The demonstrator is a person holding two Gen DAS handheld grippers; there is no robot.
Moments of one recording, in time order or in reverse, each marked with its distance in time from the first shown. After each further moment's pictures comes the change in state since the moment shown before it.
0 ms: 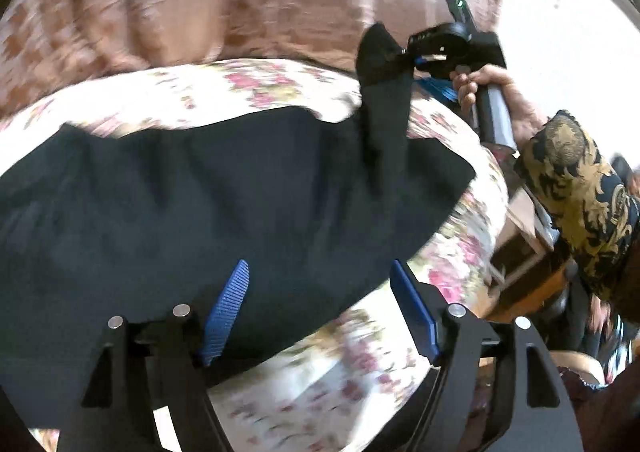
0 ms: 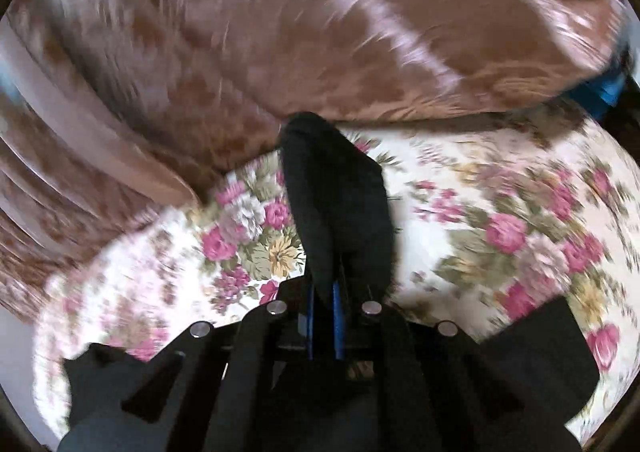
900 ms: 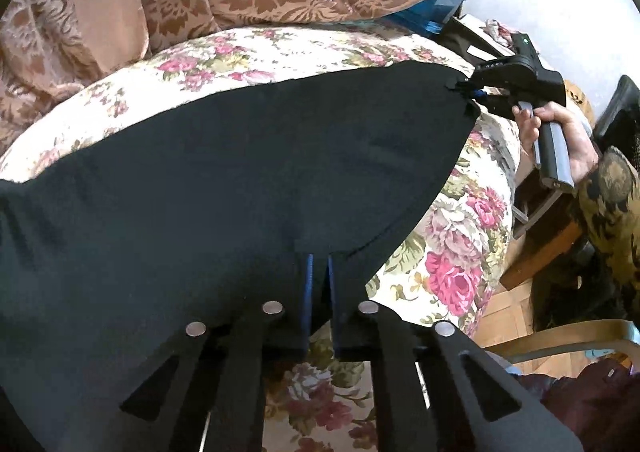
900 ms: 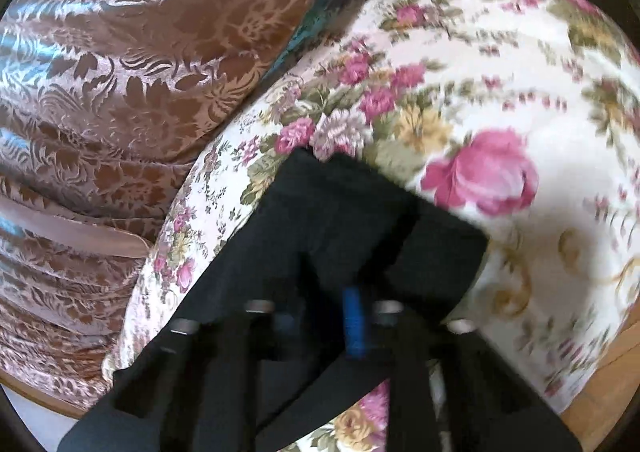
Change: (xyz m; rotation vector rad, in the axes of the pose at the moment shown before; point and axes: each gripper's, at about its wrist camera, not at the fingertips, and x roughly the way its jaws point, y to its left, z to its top) left arm 0.068 -0.038 0.005 0.168 0.127 0.065; right arm -0.044 -0.184 -0.100 0.412 -0.027 0.026
